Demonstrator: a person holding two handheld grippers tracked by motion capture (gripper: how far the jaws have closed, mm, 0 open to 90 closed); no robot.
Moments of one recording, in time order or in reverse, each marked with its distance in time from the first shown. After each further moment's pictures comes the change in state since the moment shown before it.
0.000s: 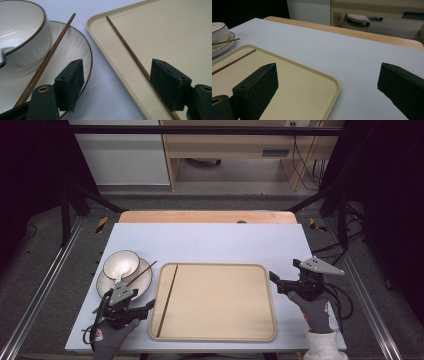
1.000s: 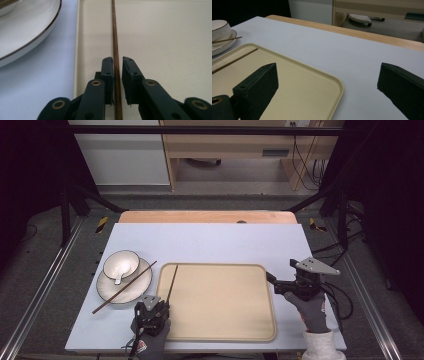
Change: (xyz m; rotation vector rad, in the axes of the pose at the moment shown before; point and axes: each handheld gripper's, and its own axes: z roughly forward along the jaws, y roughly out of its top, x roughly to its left) left arm -0.082 -0.004 0.052 0.035 0.251 -0.296; right arm 0.006 0.000 0.004 0.003 0.008 -0.016
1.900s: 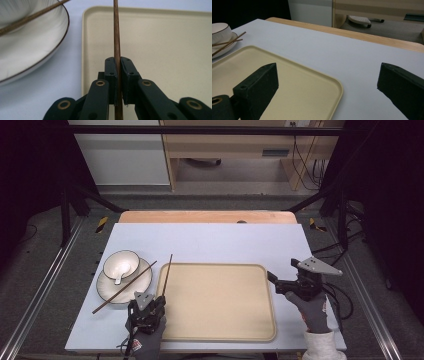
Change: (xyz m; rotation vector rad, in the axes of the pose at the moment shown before) left arm 0.006 0.004 -0.009 -0.051 -0.017 -0.020; right arm -0.001 0.001 -0.002 -0.015 0.001 0.005
